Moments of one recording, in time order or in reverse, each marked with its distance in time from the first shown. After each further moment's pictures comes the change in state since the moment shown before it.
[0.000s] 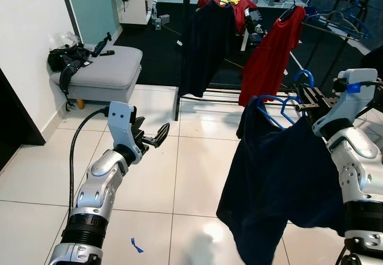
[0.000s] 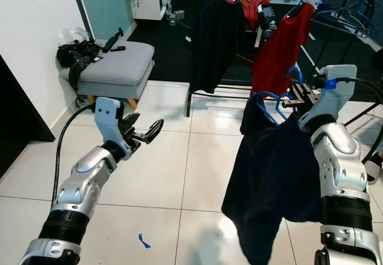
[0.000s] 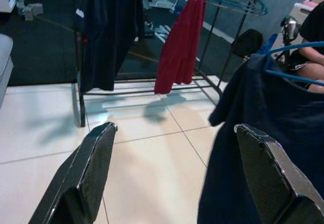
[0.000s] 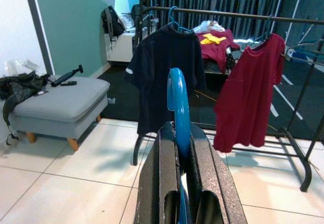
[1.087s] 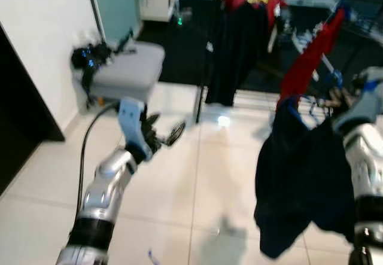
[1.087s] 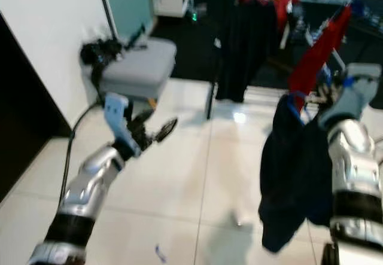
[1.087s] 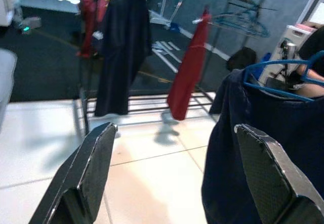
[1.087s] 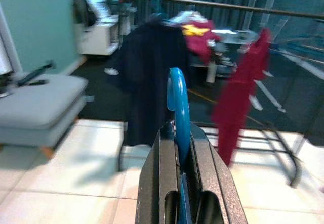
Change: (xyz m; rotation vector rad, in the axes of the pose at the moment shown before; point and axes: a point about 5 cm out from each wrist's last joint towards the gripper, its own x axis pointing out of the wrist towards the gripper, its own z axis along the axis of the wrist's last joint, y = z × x) left arm -0.003 -0.011 0.006 -0.019 -0.042 -0.089; right arm 0.002 -0.022 -0.006 -0.028 0.031 -0.163
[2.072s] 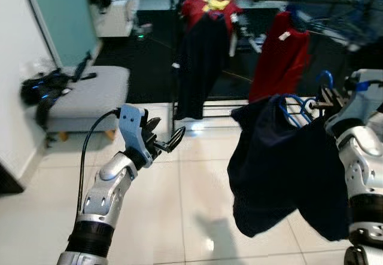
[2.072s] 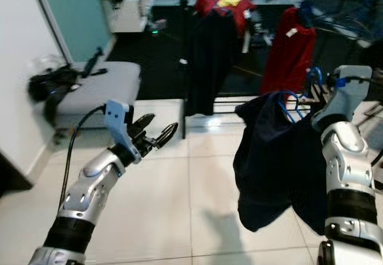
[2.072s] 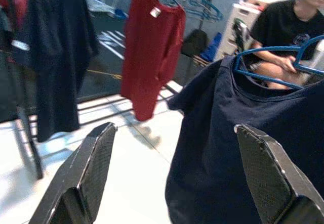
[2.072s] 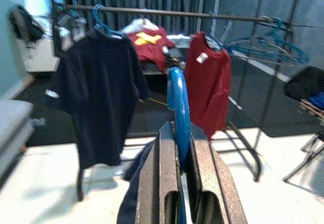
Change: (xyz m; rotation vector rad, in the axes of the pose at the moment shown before) left arm 0.002 -0.010 -0.003 -0.006 0.005 -0.026; right arm 0.001 0.001 0.001 0.005 -0.022 0.012
